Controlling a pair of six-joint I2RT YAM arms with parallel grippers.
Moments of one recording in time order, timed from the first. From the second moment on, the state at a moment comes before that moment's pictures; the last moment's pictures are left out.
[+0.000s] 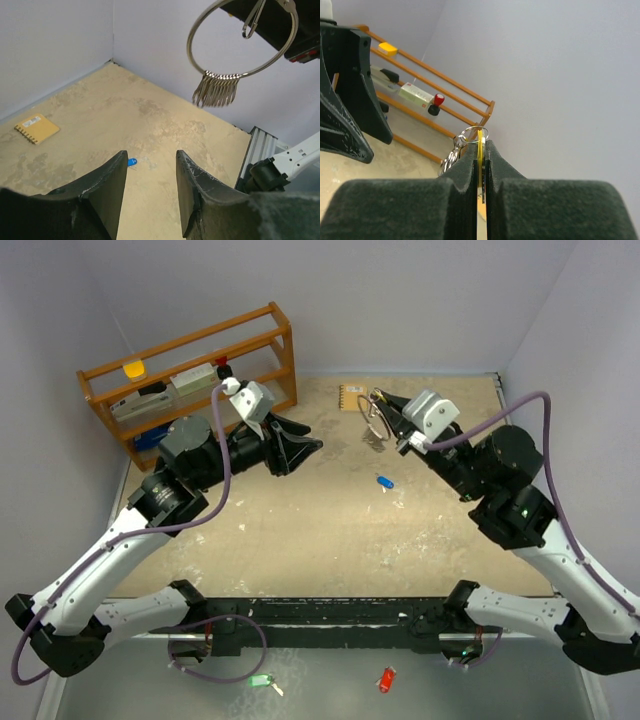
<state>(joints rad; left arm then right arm) -0.72 1.02 1.21 -0.14 0.29 -0.21 0.86 0.97 1.36 -0.13 0.05 -0.55</state>
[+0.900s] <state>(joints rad) -0.72 1.02 1.00 0.22 0.07 -0.11 0.87 1.03 1.55 -0.34 -0.06 -0.62</state>
